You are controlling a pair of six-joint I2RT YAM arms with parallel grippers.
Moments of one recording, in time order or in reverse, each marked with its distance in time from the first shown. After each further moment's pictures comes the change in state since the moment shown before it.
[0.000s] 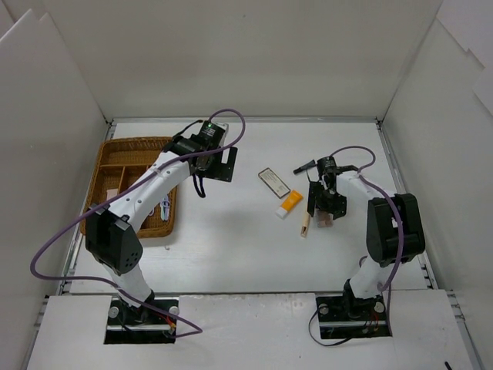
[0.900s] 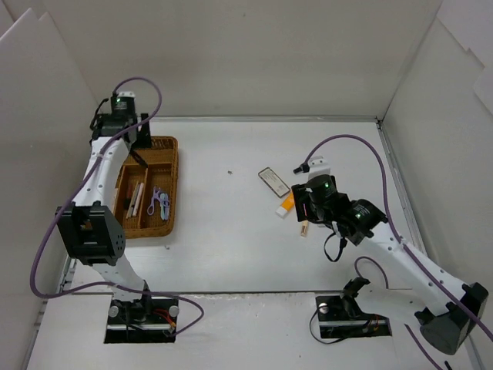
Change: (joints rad) left arm 0.613 -0.001 -0.043 0.206 -0.182 0.293; right arm 0.510 -0.690 -0.062 -0.034 0.261 -0.097
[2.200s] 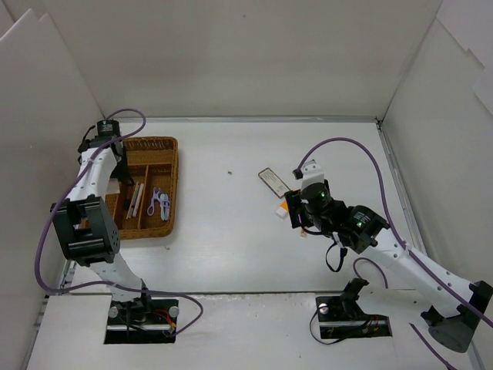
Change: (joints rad) left arm 0.082 -0.002 -0.110 -0.098 -0.006 0.020; right arm 0.120 -0.010 0.020 -0.020 0.029 0.040
